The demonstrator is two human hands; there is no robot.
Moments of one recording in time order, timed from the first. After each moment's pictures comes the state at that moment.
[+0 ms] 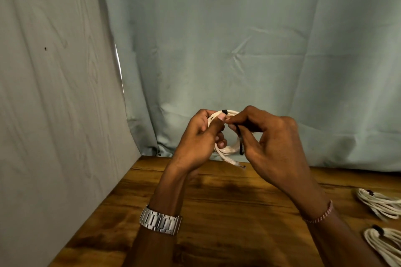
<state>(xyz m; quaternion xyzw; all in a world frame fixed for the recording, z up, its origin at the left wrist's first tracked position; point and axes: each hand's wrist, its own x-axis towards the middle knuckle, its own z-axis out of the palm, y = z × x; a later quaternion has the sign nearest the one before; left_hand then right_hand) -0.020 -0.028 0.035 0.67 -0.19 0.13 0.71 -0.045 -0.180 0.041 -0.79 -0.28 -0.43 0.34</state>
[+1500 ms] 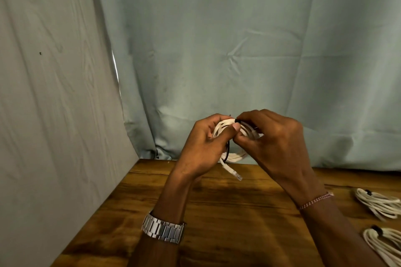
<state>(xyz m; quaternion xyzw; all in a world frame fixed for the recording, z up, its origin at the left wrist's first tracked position) -0.023 -0.036 0.033 0.73 -0.25 0.16 0.62 -0.016 -0.201 0.032 -0.76 -0.29 -0.55 0.19</state>
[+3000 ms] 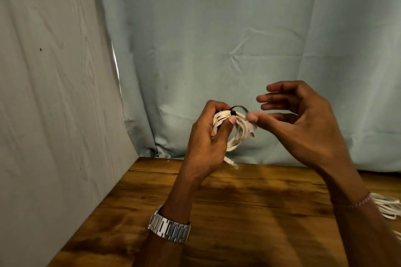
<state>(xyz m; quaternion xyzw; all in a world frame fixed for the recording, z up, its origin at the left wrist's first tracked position) -0.017 -0.045 0.030 0.72 -0.26 0.32 0.56 -0.046 -0.221 0.068 -0.77 -0.22 -0.36 0.49</state>
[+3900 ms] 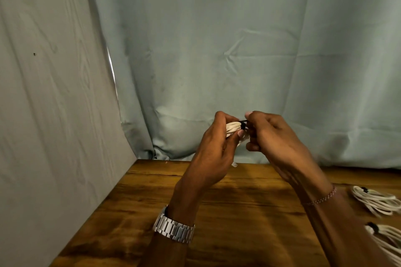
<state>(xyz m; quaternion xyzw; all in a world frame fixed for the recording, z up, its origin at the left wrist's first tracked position) -0.008 -0.054 0.011 0.76 -0.34 0.29 0.47 -0.030 -0.193 0.053 -0.75 -0.14 -0.15 0.63</state>
